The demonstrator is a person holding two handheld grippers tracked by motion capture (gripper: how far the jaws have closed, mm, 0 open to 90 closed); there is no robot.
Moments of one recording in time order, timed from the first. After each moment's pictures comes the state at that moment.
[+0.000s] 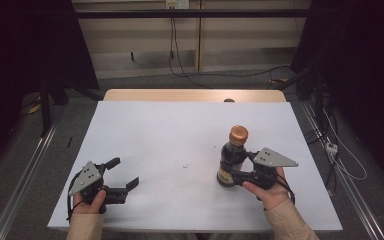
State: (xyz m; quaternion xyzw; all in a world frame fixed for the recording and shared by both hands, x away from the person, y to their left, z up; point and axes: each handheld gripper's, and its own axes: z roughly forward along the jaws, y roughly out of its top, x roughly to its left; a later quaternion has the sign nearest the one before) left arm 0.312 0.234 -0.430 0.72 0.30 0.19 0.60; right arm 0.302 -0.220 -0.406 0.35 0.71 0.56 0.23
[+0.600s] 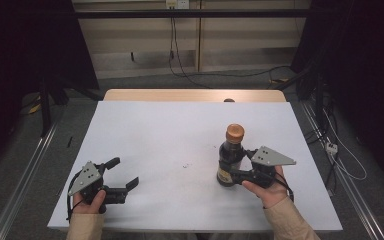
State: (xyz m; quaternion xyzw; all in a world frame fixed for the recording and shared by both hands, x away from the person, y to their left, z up) left arm 0.312 0.235 -0.430 0.72 0.30 0.19 0.60; right arm 0.307 -0.217 -0.404 0.33 0.72 0.56 0.23
